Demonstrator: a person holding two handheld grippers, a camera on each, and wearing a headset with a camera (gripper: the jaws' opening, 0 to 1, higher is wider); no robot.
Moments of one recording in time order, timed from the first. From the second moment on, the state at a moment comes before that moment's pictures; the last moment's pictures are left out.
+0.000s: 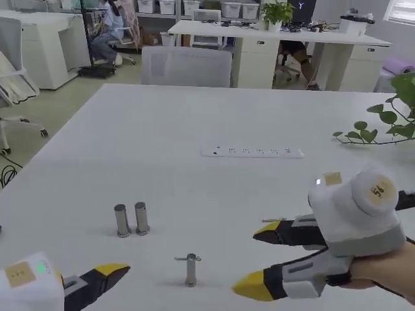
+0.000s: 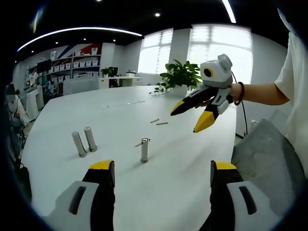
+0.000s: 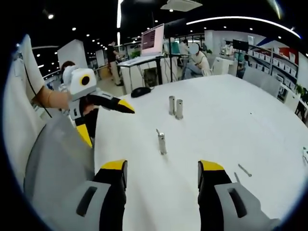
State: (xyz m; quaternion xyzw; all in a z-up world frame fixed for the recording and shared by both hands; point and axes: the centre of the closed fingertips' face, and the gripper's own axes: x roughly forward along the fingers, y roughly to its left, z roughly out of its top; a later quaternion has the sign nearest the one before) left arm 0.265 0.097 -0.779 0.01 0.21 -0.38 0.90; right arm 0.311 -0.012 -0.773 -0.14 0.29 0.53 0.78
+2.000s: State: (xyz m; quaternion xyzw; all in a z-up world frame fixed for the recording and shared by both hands) left arm 0.280 0.130 -0.761 0.01 0.21 -0.32 0.92; right arm 0.275 -0.069 -0.769 -0.07 0.23 0.46 0.85
